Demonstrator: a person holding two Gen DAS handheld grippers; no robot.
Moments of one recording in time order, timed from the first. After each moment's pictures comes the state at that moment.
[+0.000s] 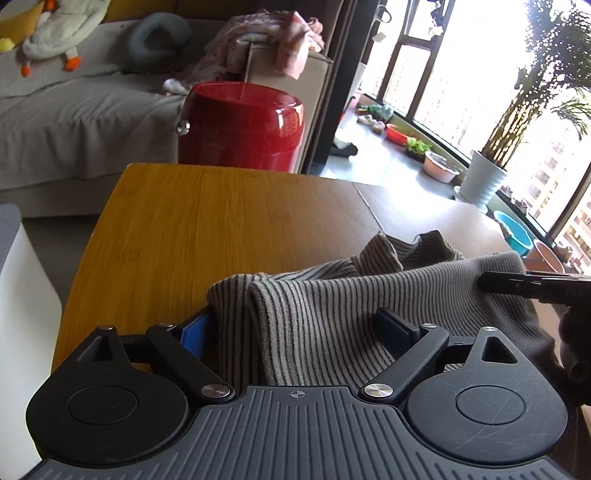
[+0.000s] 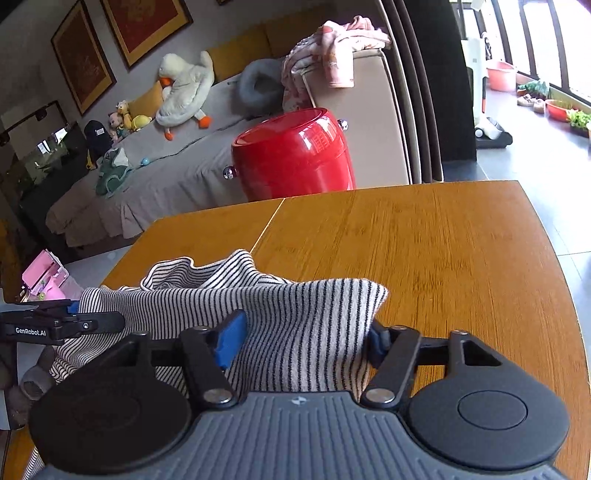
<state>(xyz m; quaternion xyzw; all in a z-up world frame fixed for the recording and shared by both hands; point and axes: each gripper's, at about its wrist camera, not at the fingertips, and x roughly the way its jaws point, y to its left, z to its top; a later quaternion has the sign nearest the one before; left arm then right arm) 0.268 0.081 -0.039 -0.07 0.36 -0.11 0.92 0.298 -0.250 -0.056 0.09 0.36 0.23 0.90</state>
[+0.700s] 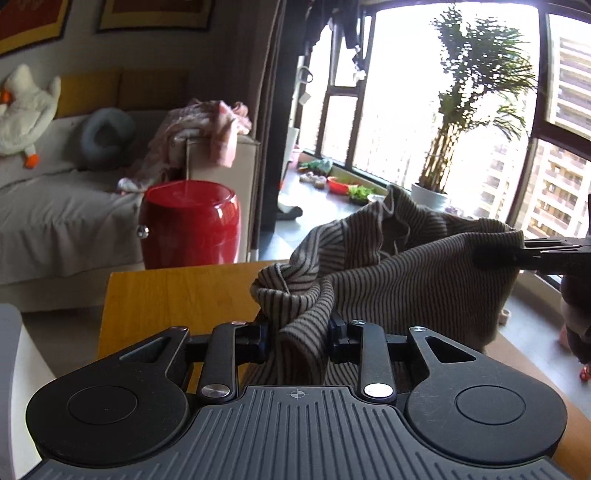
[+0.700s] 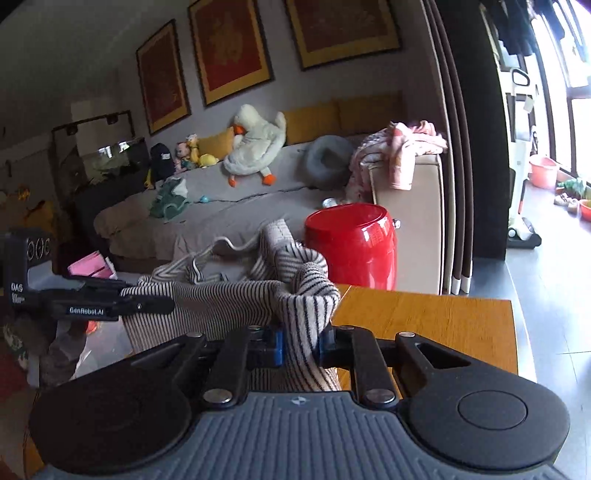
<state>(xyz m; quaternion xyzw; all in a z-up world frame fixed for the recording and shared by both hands) 0.153 0.068 0.039 -0.01 0.27 -0.19 0.94 0.168 -0.272 0.046 0.02 0.23 0.31 0.92</state>
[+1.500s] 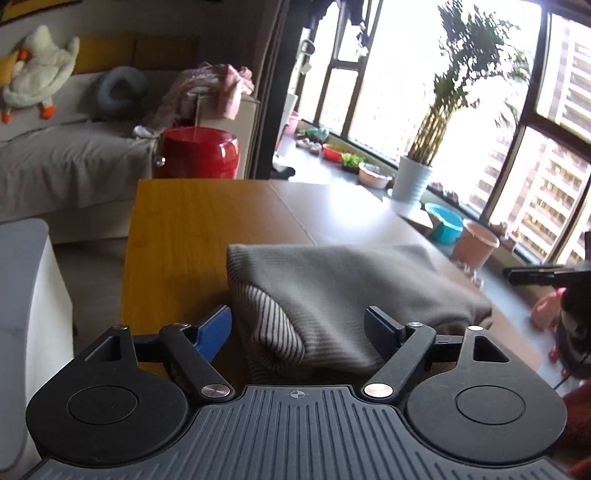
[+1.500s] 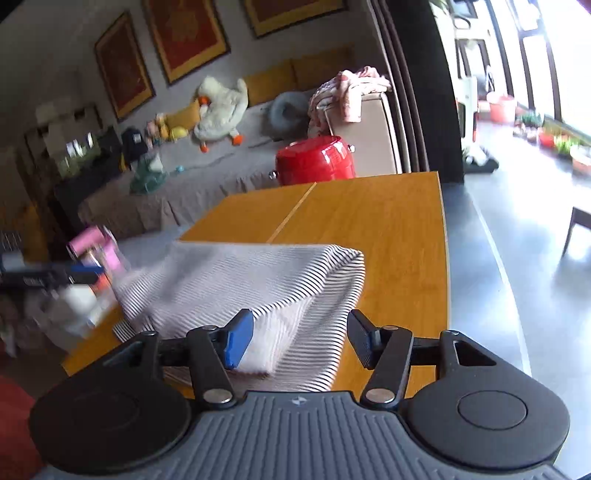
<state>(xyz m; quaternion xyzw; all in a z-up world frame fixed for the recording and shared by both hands) 0.017 0.111 0.037 -0.08 0.31 -0.19 0.93 0.022 -0.372 0.011 0.16 0.31 0.26 0.90</state>
